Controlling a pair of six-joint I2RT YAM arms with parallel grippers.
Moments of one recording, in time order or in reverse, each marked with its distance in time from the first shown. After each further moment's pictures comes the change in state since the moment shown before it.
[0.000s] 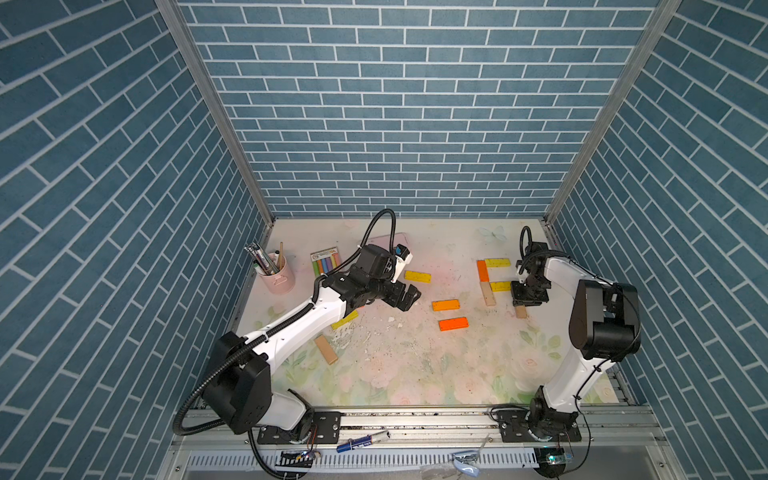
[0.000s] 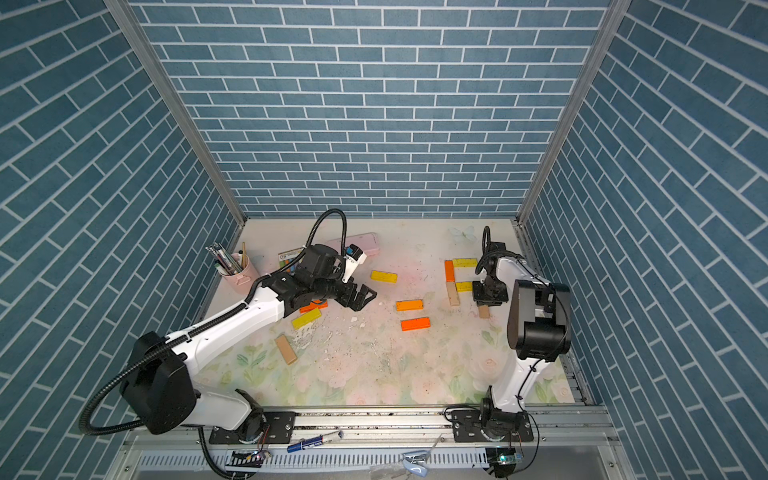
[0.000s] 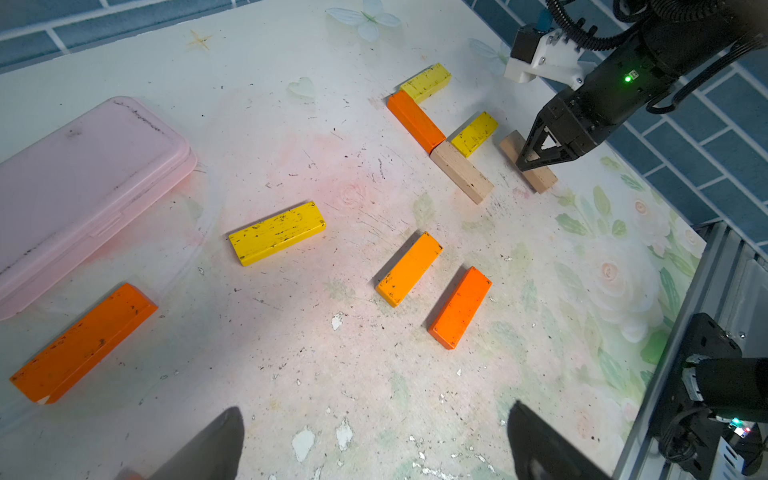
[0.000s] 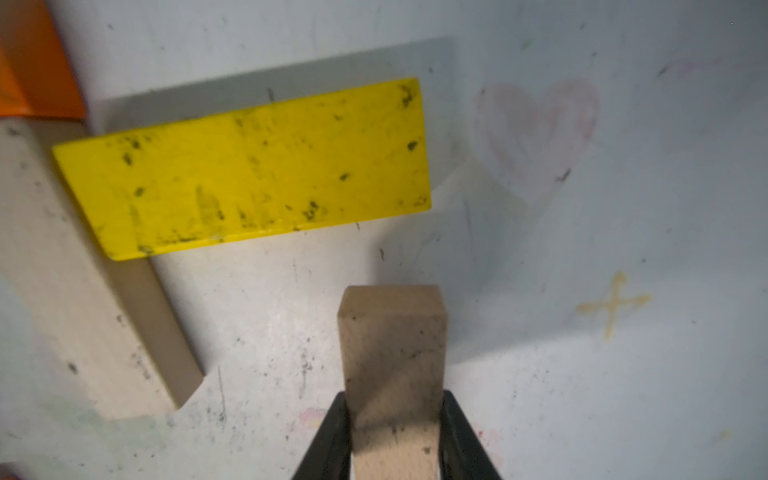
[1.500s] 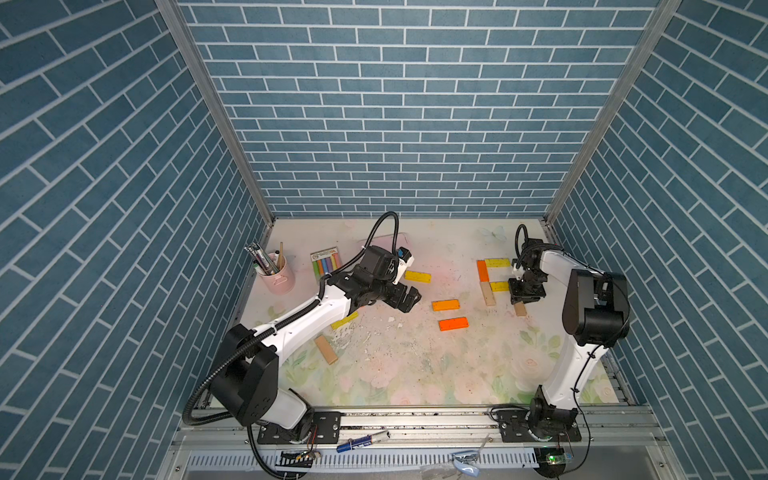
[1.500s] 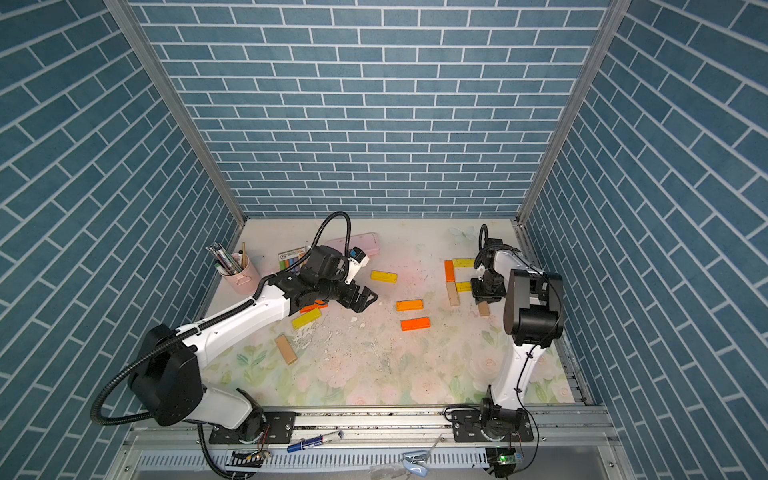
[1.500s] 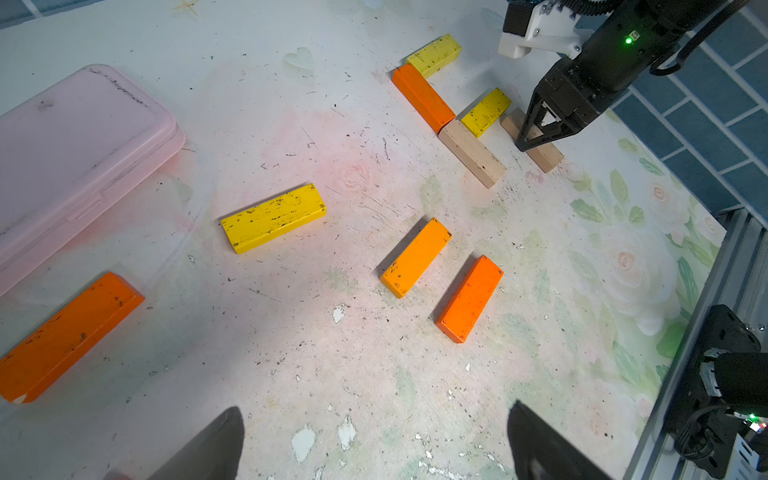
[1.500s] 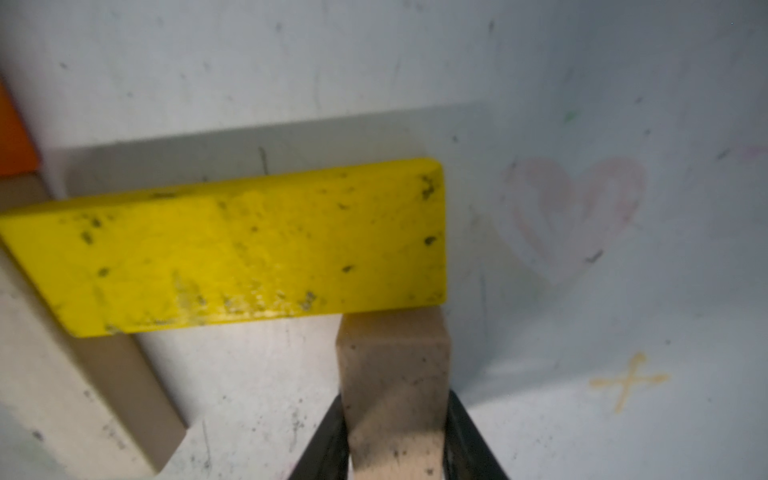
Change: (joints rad) left arm 0.000 0.042 0.000 0.000 0.000 0.011; right arm 0.005 0.125 0.128 -0.056 -0.010 -0.048
